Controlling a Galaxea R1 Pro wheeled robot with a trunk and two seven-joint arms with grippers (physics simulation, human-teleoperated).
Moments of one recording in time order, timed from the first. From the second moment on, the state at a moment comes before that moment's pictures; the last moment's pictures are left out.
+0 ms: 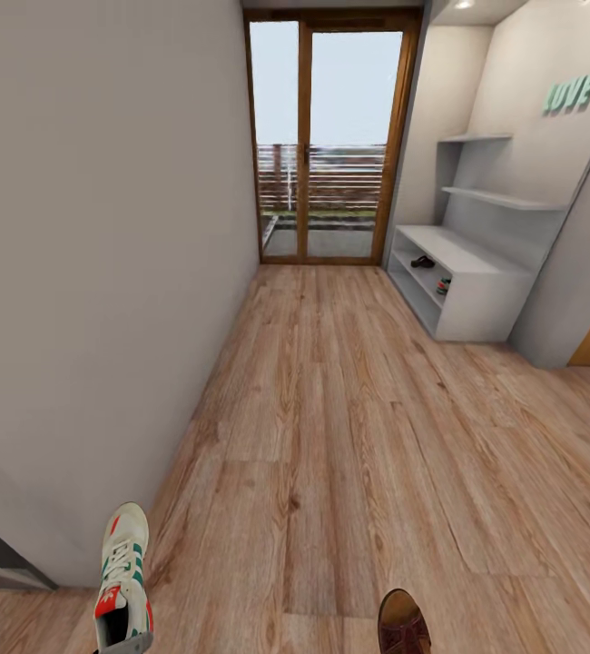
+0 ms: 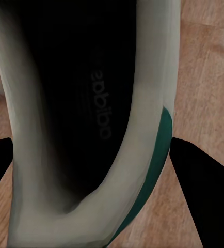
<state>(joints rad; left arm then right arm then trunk) -0.23 0.00 0.41 -0.28 -0.13 -0.61 0.04 -0.02 0.04 -0.15 -0.22 0.18 -0.74 -0.05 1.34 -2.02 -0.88</state>
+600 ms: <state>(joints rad) -0.23 0.00 0.41 -0.28 -0.13 -0.61 0.04 -0.02 0.04 -0.15 -0.22 0.18 -0.74 -0.05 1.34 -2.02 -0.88</state>
